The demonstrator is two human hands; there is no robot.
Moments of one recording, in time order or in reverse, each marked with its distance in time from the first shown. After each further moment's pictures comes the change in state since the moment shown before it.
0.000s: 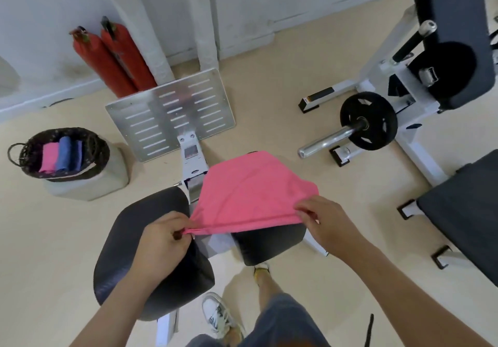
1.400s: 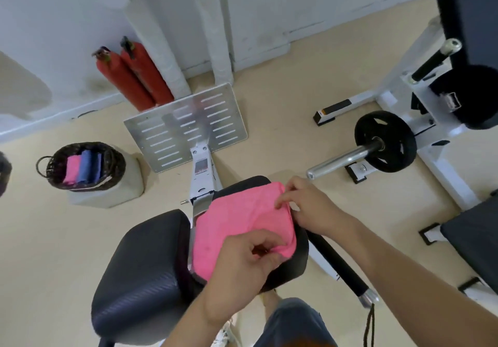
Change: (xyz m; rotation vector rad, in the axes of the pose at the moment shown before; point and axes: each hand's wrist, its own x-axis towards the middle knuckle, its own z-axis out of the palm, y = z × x) left_hand 0.051 0.179 0.024 -0.525 -0.202 -0.272; right_hand 0.108 0.003 -0.045 -0.030 -0.252 -0.123
